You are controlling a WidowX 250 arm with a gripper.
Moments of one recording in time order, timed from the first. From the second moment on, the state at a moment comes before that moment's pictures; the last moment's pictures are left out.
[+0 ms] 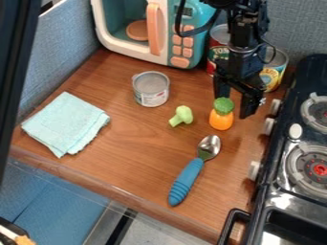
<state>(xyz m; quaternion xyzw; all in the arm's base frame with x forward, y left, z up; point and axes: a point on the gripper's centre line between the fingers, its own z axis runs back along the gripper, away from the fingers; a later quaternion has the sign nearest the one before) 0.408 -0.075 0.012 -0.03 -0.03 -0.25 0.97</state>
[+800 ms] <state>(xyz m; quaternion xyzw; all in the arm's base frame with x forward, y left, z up) 0.392 -0.068 -0.005 -0.02 -0.01 -0.26 0.96</state>
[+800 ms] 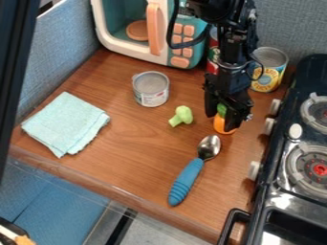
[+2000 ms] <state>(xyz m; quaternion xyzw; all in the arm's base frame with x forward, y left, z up) 0.300 0.028 0.047 0.00 -0.06 -0.18 0.98</state>
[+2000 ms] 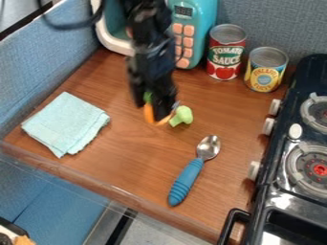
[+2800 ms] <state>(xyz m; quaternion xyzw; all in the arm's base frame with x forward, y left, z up) 0.277 0.046 -0.010 0.00 0.01 -0.17 0.99</state>
